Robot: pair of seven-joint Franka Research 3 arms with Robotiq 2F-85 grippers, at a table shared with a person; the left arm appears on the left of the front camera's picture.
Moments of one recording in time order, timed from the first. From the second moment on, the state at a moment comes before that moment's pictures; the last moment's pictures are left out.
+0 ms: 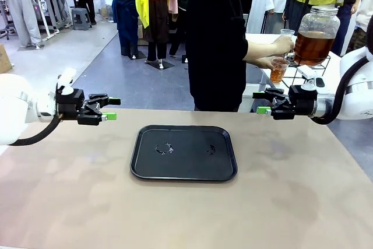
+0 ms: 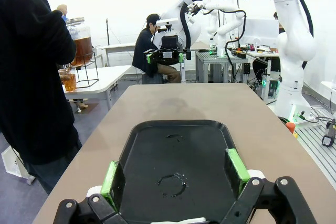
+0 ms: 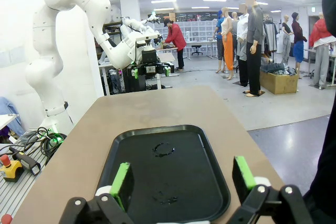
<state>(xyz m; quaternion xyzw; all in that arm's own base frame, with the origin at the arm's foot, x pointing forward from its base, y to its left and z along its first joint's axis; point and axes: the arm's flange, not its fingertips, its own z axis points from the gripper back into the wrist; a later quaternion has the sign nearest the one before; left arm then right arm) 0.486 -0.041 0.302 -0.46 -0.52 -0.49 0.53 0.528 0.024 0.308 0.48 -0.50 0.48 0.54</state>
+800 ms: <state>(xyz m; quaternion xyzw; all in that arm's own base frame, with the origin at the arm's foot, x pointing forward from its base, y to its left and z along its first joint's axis) 0.486 -0.041 0.302 -0.46 -0.52 -0.49 0.53 0.528 0.024 0.308 0.48 -0.50 0.48 0.54</state>
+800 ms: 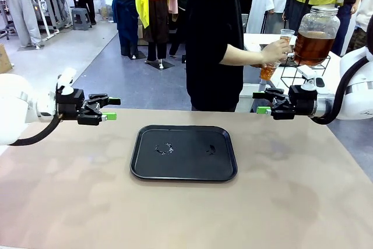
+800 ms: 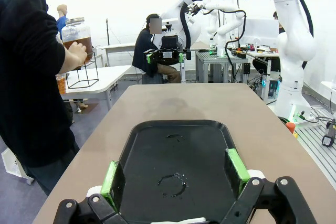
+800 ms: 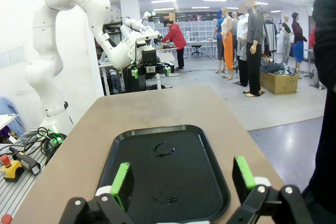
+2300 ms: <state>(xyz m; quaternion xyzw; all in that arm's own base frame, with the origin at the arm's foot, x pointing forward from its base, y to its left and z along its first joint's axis) 0.486 -0.041 0.302 -0.46 -0.52 -0.49 0.53 0.528 0.024 0.308 0.48 -0.50 0.48 0.54</state>
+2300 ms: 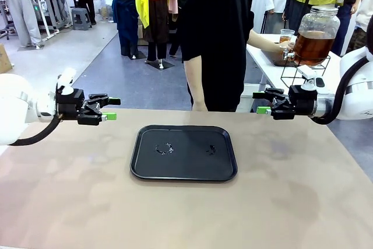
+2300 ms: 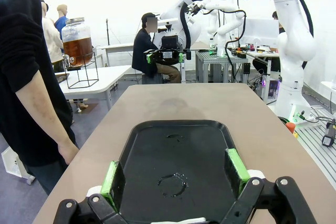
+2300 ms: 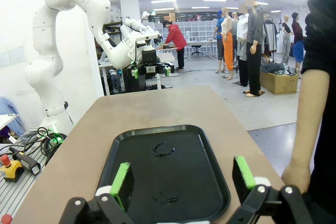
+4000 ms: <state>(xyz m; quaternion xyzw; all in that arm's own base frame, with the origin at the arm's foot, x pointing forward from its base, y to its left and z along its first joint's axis) 0.486 -0.041 0.302 -0.46 -0.52 -0.49 0.53 0.528 0.024 0.308 0.48 -0.50 0.48 0.54</state>
